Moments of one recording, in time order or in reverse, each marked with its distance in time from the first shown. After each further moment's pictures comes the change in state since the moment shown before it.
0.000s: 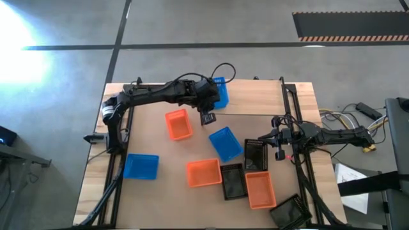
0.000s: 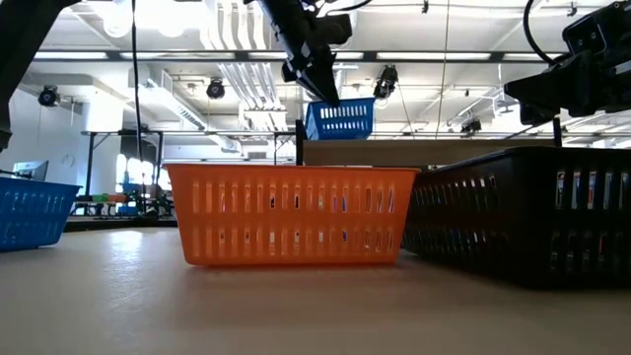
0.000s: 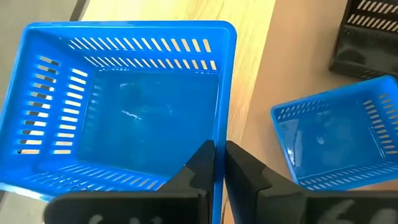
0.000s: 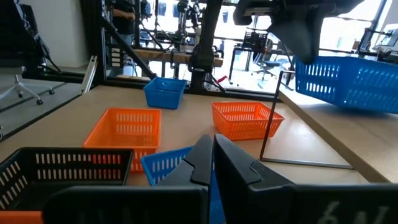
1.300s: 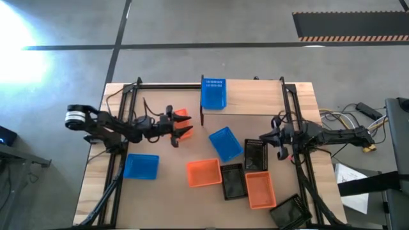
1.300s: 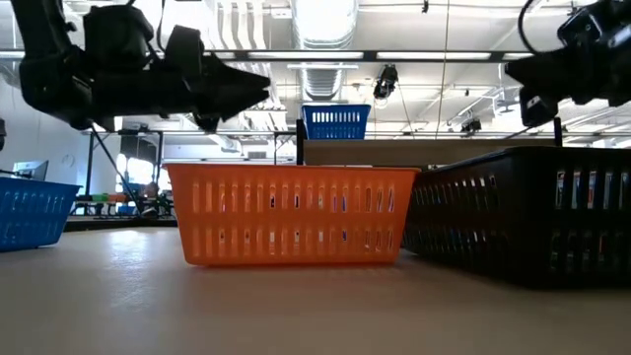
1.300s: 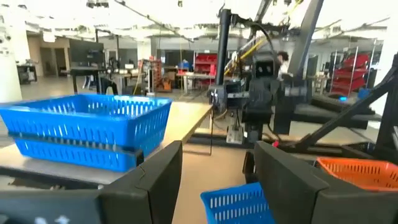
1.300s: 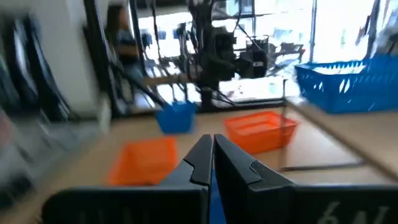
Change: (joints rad) left arm -0.106 -0.420 -1.596 2.265 0.093 -0.080; right arm 0.003 0.000 0.000 0.104 0.002 0.276
